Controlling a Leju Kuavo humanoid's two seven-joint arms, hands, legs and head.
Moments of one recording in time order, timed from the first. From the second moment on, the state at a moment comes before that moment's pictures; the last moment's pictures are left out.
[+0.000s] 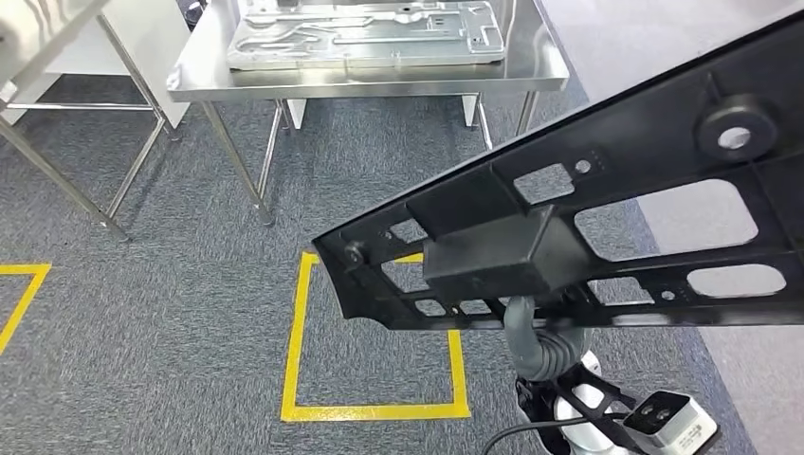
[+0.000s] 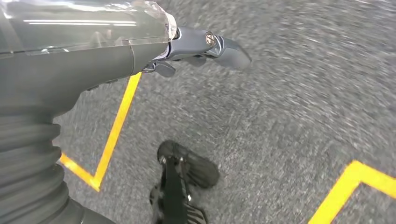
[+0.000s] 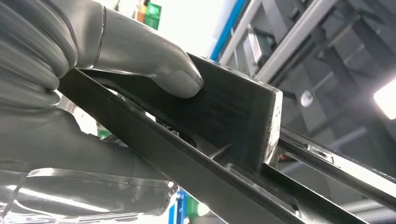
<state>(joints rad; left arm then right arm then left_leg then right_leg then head) -0.09 0.00 1.27 -0.22 -0.80 0.04 -0.16 -0.08 -0.06 0.33 -1.98 0.02 0.10 -0.68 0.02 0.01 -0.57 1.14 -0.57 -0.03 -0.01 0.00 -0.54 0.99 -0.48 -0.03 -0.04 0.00</state>
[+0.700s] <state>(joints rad) -0.08 0.01 1.27 -0.22 -0.81 0.04 -0.16 -0.07 -0.07 0.34 -1.99 0.02 0.08 -0.68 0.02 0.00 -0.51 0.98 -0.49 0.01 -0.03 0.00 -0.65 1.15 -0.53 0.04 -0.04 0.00</state>
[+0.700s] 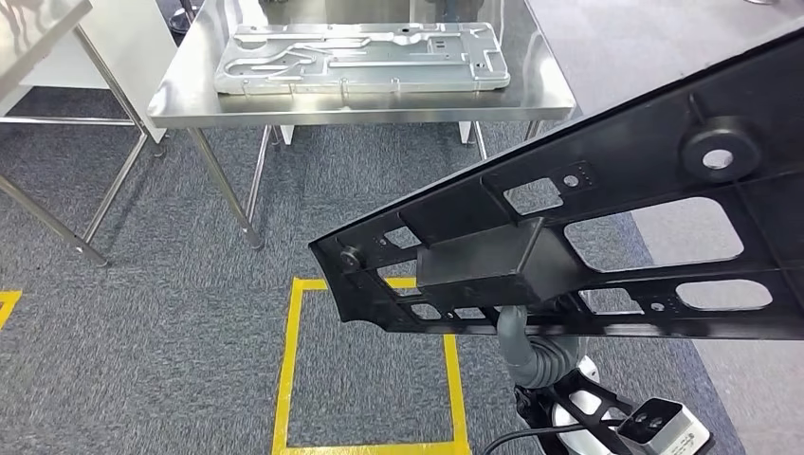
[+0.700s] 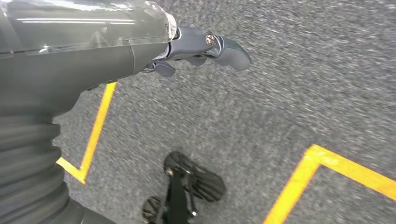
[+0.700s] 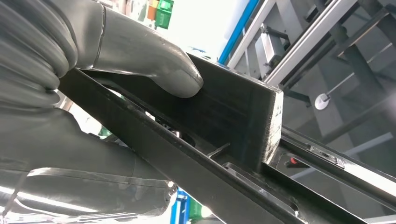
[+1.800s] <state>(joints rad) -0.09 0.00 1.27 -0.22 -0.80 0.04 -0.16 -0.05 -0.08 0.35 -1.99 0.02 0.09 -0.68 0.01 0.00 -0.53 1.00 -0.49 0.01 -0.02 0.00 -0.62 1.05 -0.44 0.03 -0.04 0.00</state>
